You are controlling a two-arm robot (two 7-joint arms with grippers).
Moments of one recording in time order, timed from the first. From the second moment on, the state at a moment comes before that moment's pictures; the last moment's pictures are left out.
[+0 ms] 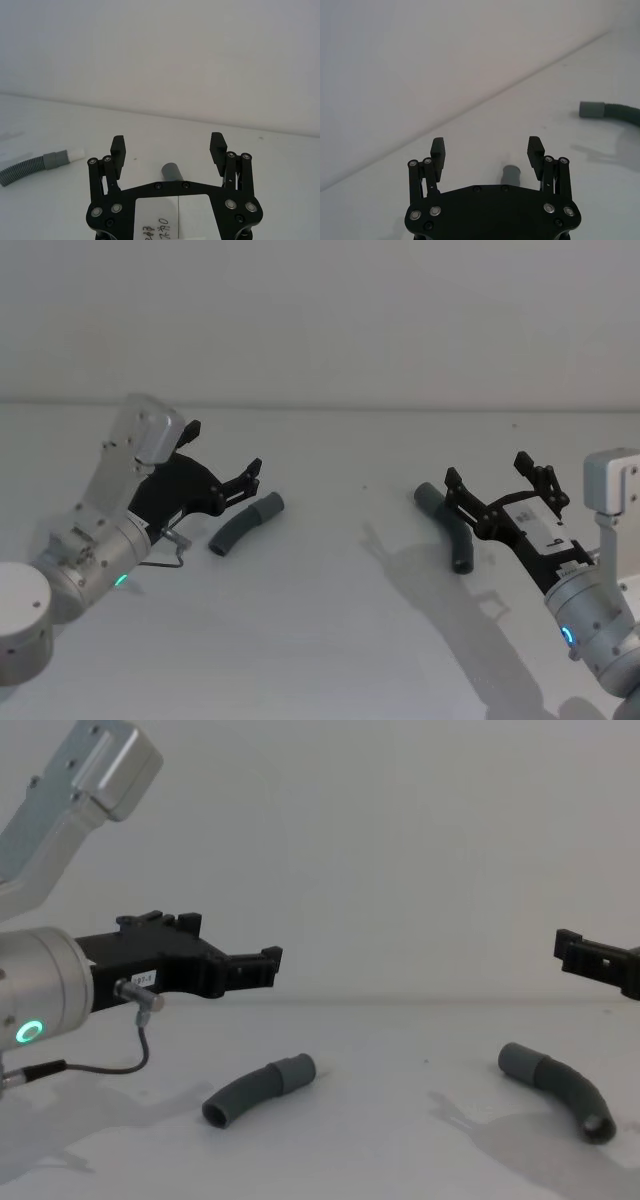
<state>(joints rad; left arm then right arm) -0.27 0.44 0.44 -1.65 -0.26 0.11 -0.16 -0.01 0.34 -0.23 -1.77 0.29 0.03 0.07</state>
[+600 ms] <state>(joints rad) -0.30 0.48 0.42 -1.64 -0.33 0.23 -0.27 -0.01 0.34 -0.23 -1.77 0.29 0.03 0.07</state>
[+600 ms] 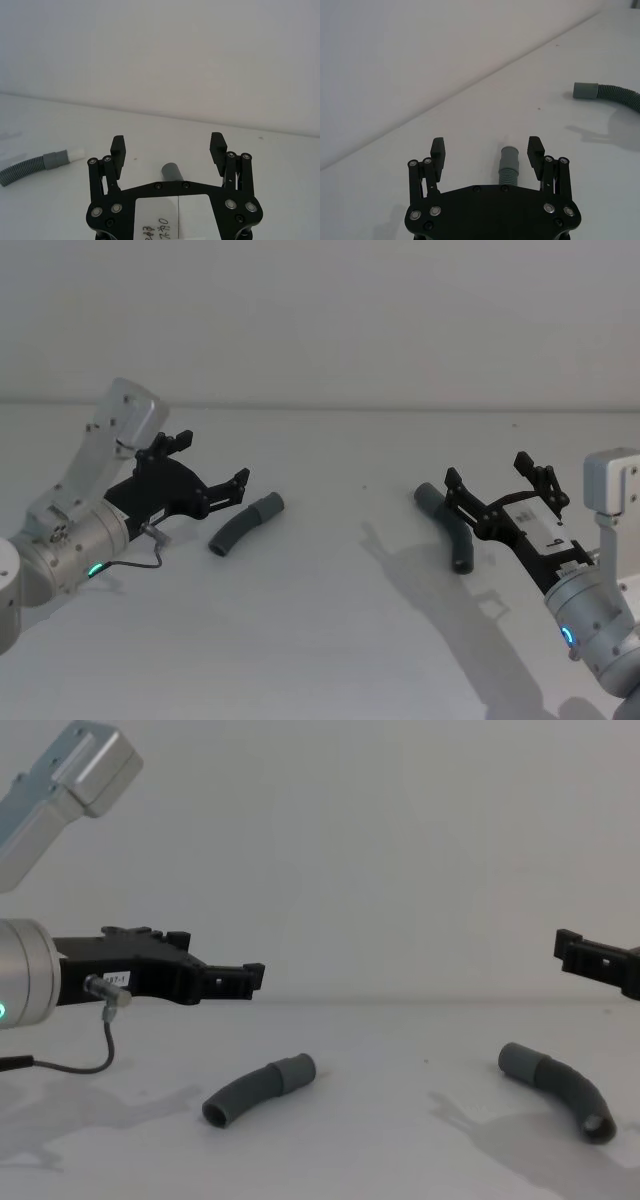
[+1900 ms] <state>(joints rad) -0.37 0.48 0.43 -1.58 -0.35 0.37 -0.39 -0.01 0.34 -0.23 -1.77 0.29 0.03 0.07</state>
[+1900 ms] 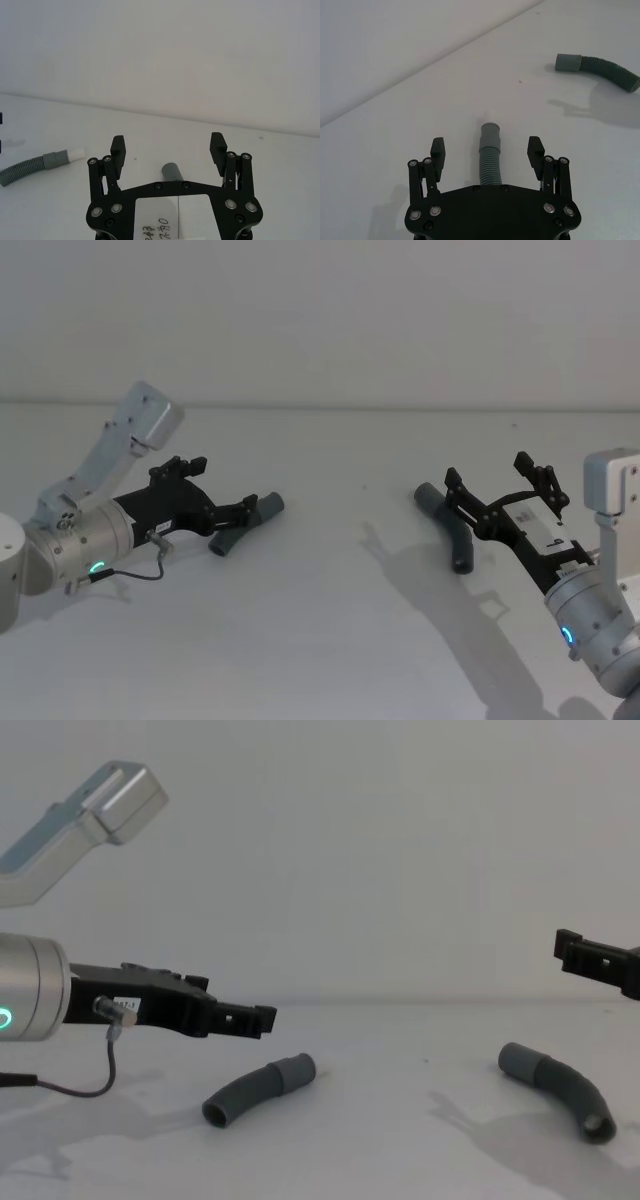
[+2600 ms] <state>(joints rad) -0.36 0.47 0.44 -1.58 -0.34 0.38 -0.40 -0.01 0.34 -0.23 -1.77 0.29 0.03 0.07</state>
